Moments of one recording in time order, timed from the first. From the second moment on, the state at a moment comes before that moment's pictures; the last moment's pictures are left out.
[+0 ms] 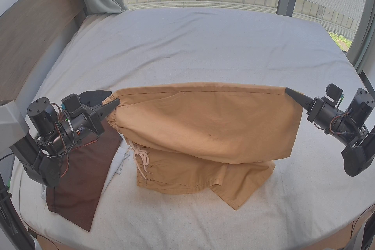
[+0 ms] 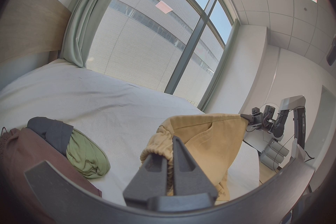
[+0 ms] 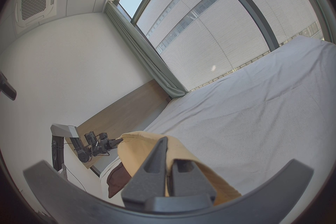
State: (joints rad) left arm -0.07 2.00 -0.58 -1.55 -0.62 -0.31; right arm 0.09 1.87 -0.53 -1.54 0.66 0.50
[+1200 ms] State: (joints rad) left arm -0.08 2.10 -0.73 -1.55 -0.56 -0.32; right arm 0.08 2.00 -0.79 -1.54 0.66 0.52
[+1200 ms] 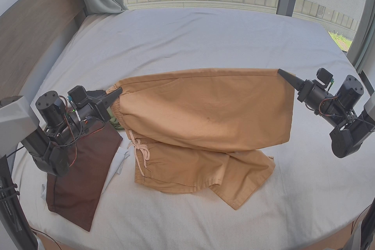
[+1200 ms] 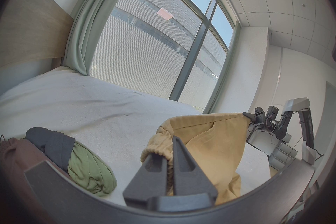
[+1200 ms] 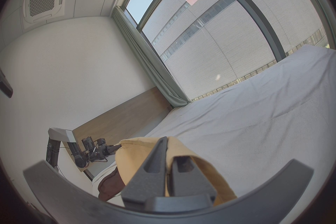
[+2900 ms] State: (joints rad) left arm -0.12 2.56 -1.33 -1.54 -0.36 -0.55; right arm 0.07 2.56 -1.53 -1.41 0.64 0.63
